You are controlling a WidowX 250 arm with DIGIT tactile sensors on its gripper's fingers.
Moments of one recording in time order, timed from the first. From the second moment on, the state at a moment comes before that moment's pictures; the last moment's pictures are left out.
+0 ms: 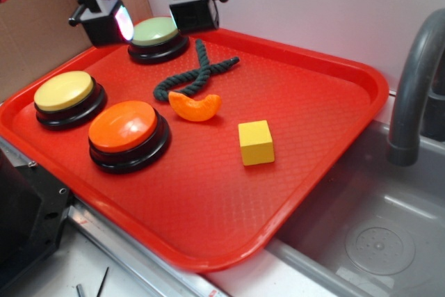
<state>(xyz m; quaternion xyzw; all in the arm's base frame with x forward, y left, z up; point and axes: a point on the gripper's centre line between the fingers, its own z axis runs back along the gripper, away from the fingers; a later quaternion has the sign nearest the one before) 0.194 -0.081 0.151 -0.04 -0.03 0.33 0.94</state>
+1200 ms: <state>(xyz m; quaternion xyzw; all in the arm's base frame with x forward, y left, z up) 0.251 -0.117 0.020 -0.04 -0.01 0.36 0.93</state>
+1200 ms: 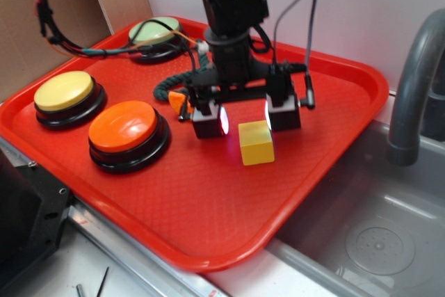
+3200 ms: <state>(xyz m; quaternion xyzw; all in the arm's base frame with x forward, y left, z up) 0.240 -0.166 0.028 -0.05 0.01 0.28 0.96</state>
